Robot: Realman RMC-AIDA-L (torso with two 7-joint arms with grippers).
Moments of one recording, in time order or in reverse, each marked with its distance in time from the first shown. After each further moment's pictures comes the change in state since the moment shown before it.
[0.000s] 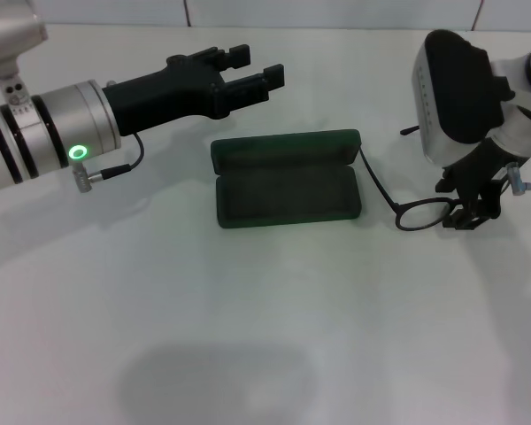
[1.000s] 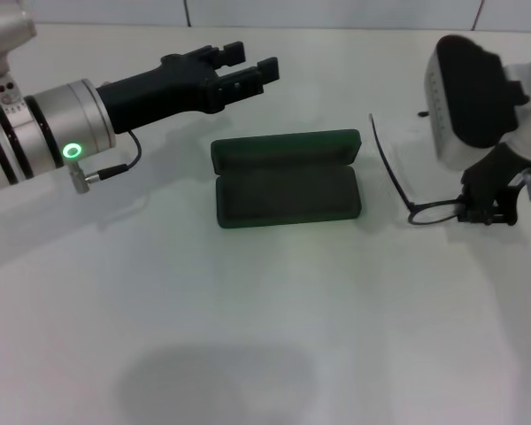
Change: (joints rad) left arm 0.007 0.004 0.000 -0.008 -0.027 0.003 -0.037; right arm -0.043 -0.007 -0.017 -0.086 -0.019 -0.070 0.037
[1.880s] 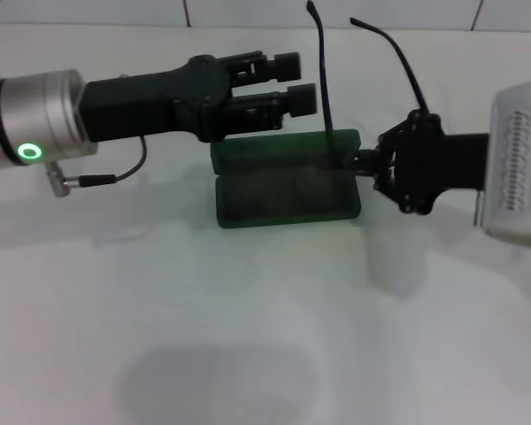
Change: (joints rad) left arm -0.054 0.076 0.012 -0.002 0.011 0.443 -0.092; right arm -0.601 0.006 -0.118 -0.433 0.692 0.512 -0.560
